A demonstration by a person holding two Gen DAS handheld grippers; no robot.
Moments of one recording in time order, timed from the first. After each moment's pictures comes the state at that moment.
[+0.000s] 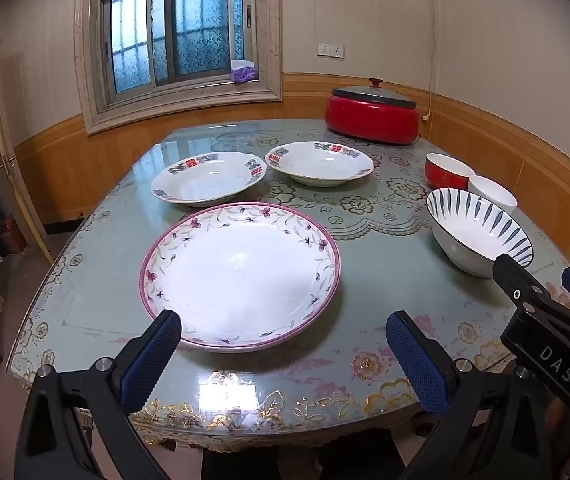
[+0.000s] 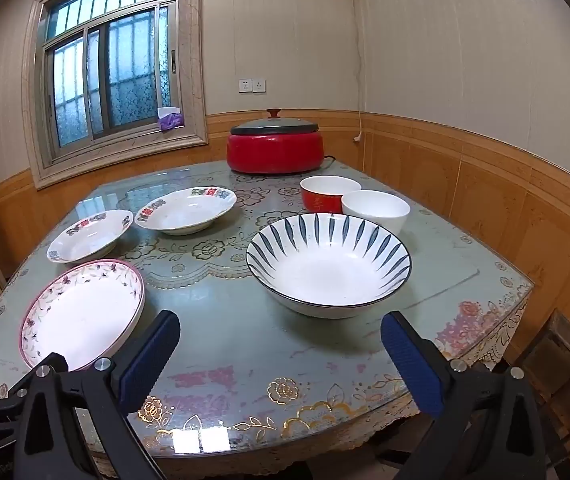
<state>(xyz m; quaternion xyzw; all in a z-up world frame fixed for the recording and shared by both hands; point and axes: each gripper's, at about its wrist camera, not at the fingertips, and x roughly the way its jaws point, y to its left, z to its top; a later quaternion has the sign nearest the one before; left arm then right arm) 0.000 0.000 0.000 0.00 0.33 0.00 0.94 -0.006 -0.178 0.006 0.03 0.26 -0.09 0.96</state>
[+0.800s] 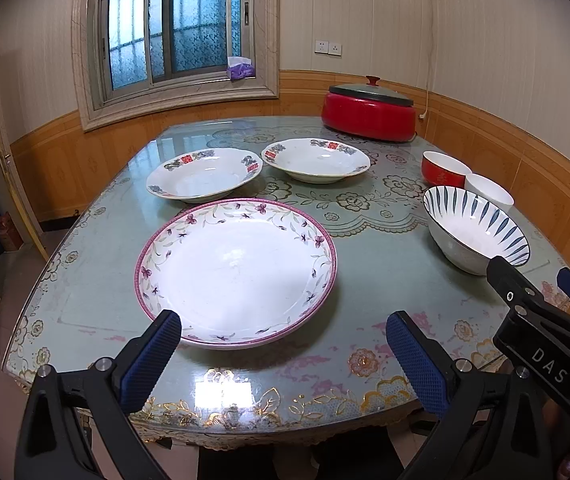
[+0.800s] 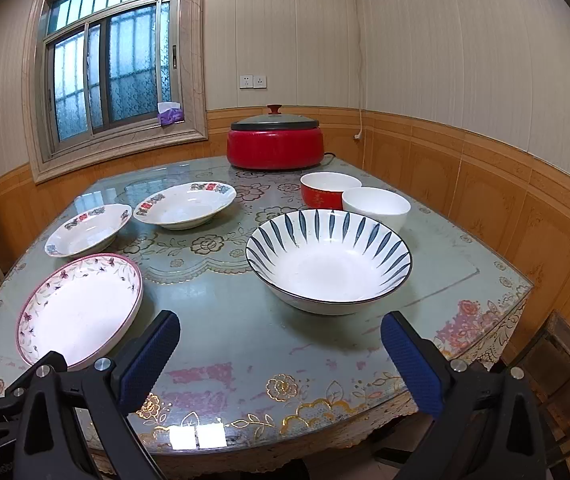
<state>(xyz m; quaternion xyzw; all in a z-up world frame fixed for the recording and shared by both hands) 0.000 -0.002 -0.002 0.00 0.34 -0.01 0.94 -0.004 -0.173 0.003 0.02 0.27 -0.09 0.96</state>
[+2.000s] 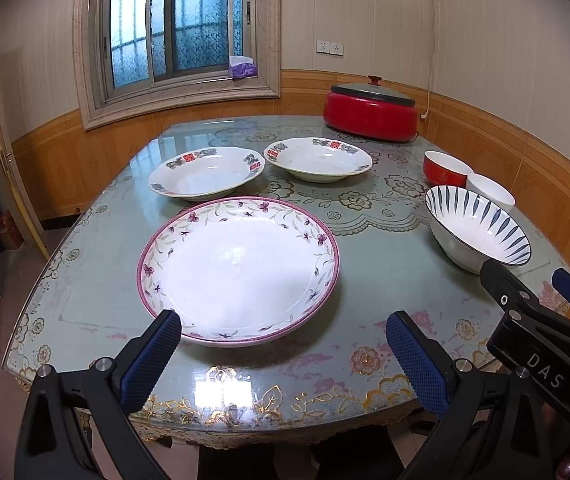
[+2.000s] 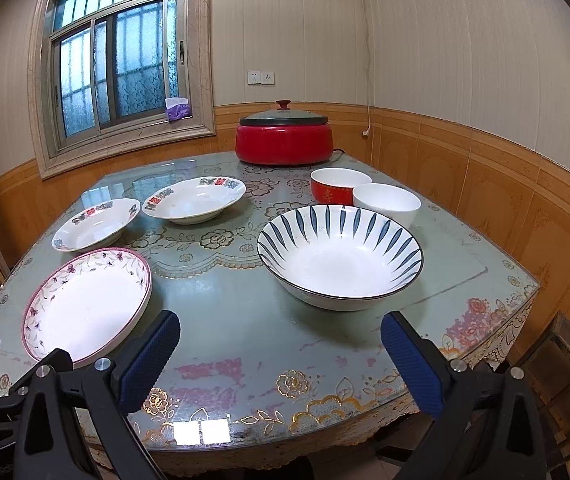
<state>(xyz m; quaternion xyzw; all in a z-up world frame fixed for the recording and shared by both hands) -0.001 0.002 -0.003 0.00 0.34 -0.01 0.94 -0.003 -0.170 0.002 0.02 0.28 -0.08 0.96</state>
